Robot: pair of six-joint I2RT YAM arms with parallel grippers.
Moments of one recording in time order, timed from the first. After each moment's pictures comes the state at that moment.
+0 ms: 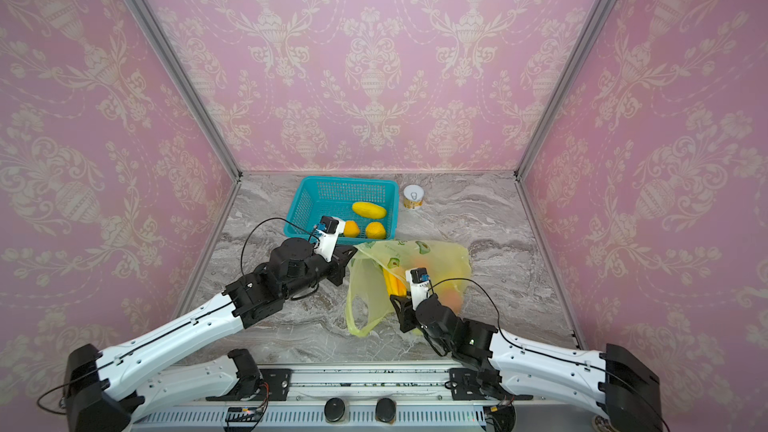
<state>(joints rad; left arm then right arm) -0.84 1.03 0.78 -0.13 -0.06 -0.29 1.10 0.80 0.28 0.06 0.33 0.63</state>
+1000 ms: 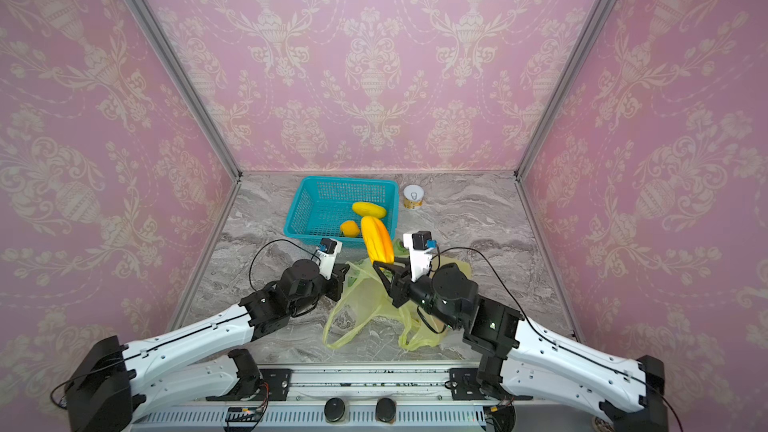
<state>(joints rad) -0.84 1.06 0.54 0.04 -0.17 -0.32 1.01 0.89 0.81 -0.09 0.26 0.55</state>
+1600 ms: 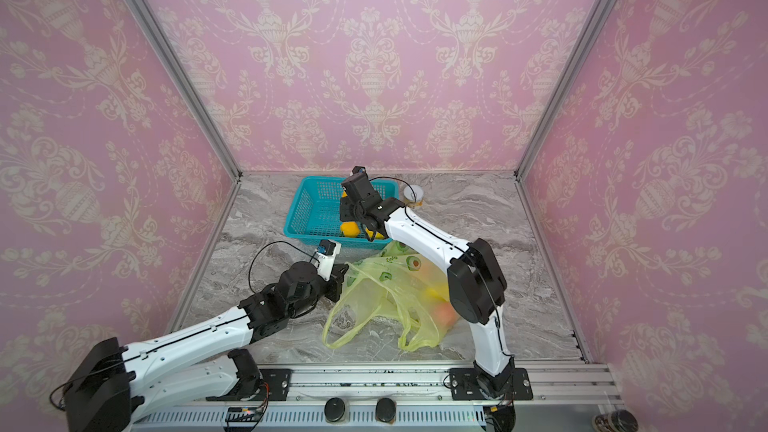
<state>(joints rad) -0.84 1.04 0.51 0.07 -0.18 -0.30 0.71 2.07 1.85 -0.48 0.11 0.55</state>
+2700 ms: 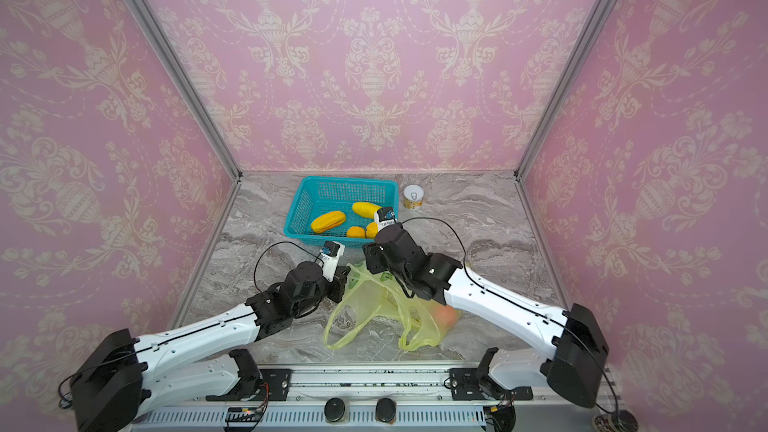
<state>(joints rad) -0.84 1.12 0.51 0.09 -0.18 -0.30 0.96 1.24 0.99 -0.34 0.31 0.48</state>
